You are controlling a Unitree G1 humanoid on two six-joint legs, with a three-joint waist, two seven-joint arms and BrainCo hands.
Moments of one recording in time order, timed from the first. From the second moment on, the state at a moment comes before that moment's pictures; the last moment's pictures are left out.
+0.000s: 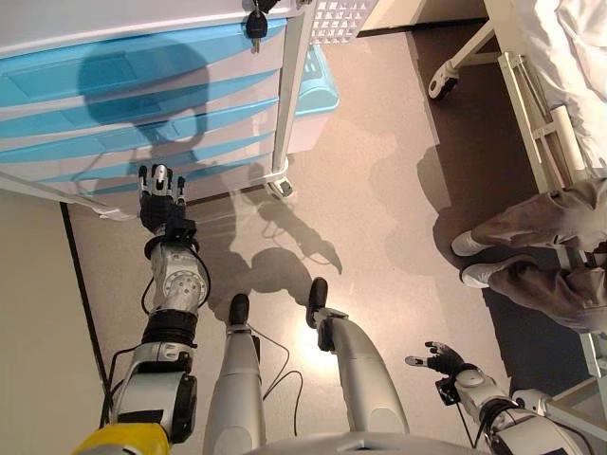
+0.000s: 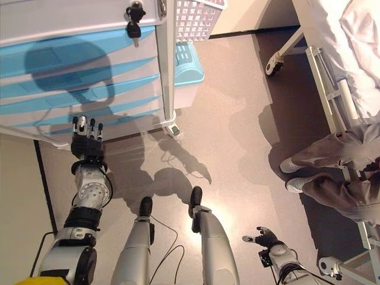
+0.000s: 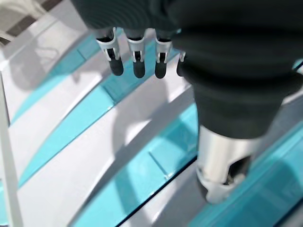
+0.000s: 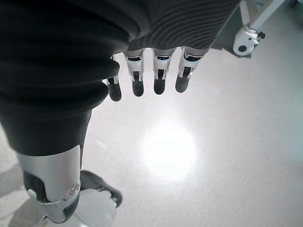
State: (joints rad) left arm -0.49 0.30 0.11 0.52 -1.15 -0.34 0.09; right arm -0.21 -0.34 0.25 1.24 0.07 -0.05 -0.02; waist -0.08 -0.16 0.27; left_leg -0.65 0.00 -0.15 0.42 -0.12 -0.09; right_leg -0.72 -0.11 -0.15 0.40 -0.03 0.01
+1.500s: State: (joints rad) left arm -0.52 0.40 0.10 0.48 -1.20 -0.34 0.08; right arm -0.23 -0.36 0.25 1.24 0.07 -0.06 0.02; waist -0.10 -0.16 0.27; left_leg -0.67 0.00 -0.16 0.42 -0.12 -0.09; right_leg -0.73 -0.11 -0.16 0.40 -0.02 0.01
